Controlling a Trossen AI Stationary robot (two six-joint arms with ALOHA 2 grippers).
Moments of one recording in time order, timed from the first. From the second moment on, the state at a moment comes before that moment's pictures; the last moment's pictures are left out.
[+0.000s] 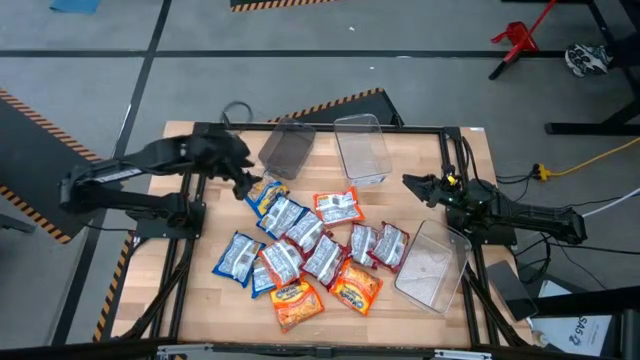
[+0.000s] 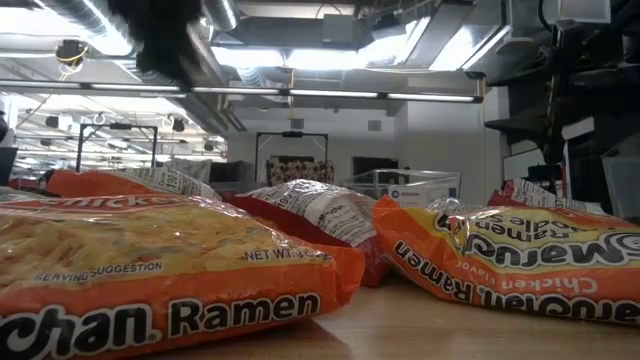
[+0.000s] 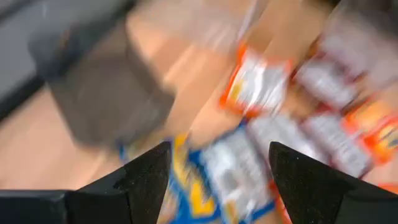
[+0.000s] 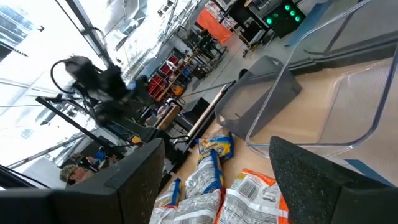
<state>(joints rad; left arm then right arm) 0.31 0.92 0.96 -0.84 -0.03 -0.30 -0.16 0.08 0.02 0.10 0.22 0.86</state>
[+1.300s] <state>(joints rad) 0.47 1.35 0.61 -0.59 0.02 -0.18 -0.16 0.08 0.02 0.04 0.22 0.87</state>
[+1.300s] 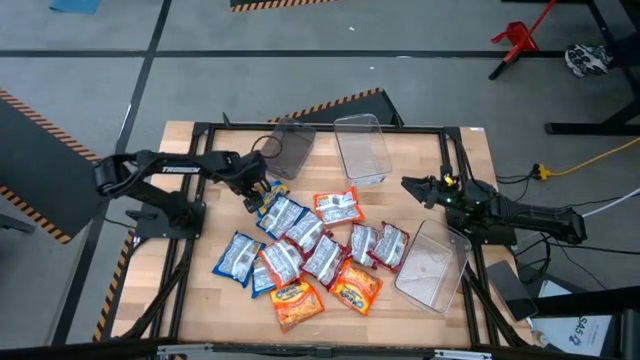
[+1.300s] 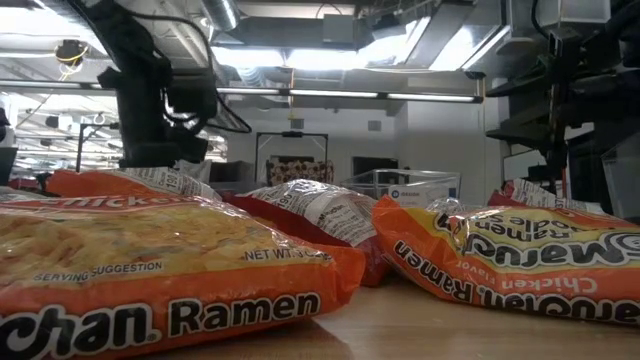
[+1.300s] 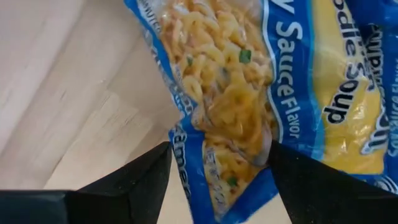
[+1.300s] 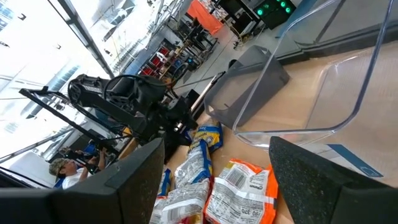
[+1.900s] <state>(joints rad) 0.43 1.38 0.61 -0.59 0.03 -0.35 -0.16 0.08 0.02 0.03 0.22 0.87</state>
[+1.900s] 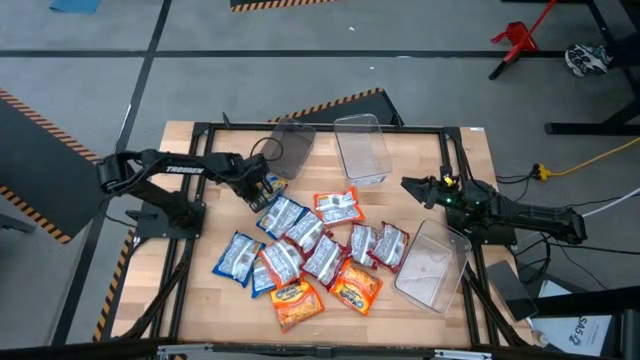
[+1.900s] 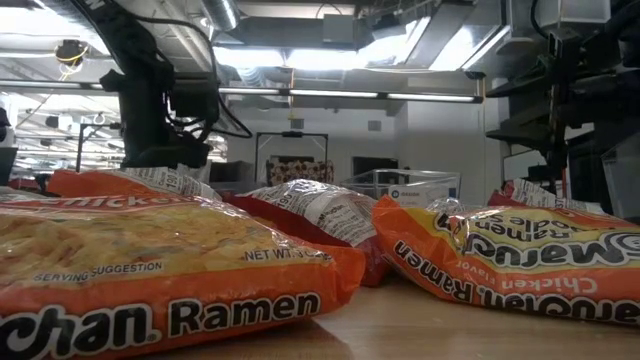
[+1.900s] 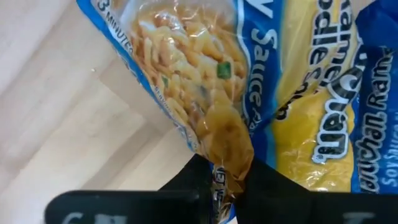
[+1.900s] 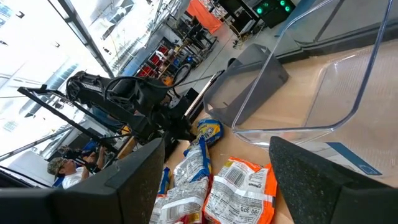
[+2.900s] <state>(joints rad) 0.38 1.36 1.25 -0.95 -0.04 -0.54 -0.16 0.08 0.02 0.03 0.22 0.86</state>
